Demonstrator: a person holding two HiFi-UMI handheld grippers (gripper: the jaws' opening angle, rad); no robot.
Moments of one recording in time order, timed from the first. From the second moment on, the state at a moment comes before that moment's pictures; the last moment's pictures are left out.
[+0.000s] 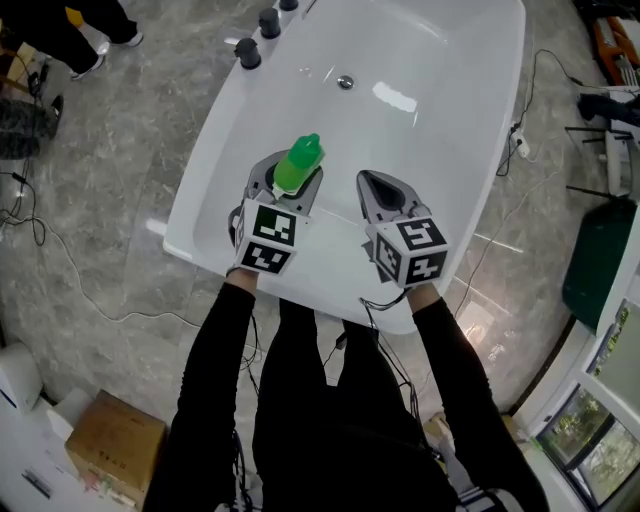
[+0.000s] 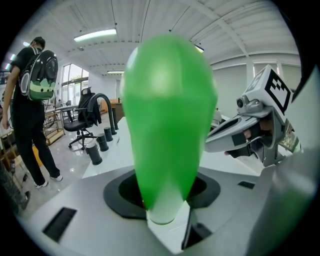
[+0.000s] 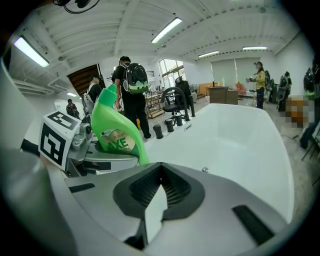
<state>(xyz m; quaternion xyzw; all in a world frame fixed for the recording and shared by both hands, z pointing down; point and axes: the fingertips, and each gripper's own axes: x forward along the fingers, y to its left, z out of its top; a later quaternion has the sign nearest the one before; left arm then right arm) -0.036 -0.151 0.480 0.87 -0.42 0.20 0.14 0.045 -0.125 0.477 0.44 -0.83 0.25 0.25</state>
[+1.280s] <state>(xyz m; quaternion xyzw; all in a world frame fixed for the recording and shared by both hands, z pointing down) 0.056 -0.114 0.450 0.88 -0.41 0.20 0.12 0.134 -0.089 0.454 0.45 -0.83 0.23 0.23</state>
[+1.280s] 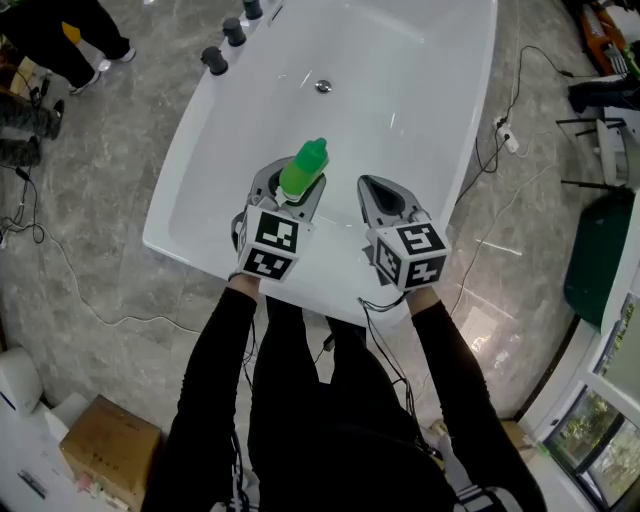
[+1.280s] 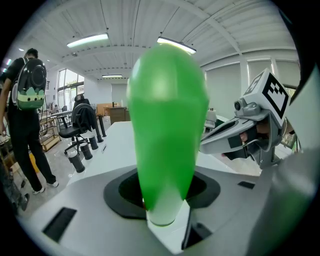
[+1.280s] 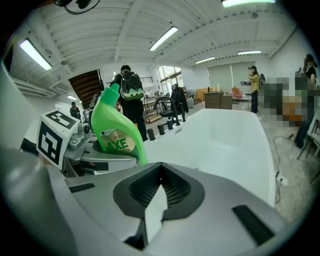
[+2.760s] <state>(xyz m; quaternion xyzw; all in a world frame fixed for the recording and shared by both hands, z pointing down) 0.117 -0.072 0.429 0.88 -0.41 0.20 0.10 0.195 -0.051 0.434 0.44 -0.84 0.21 0.22</state>
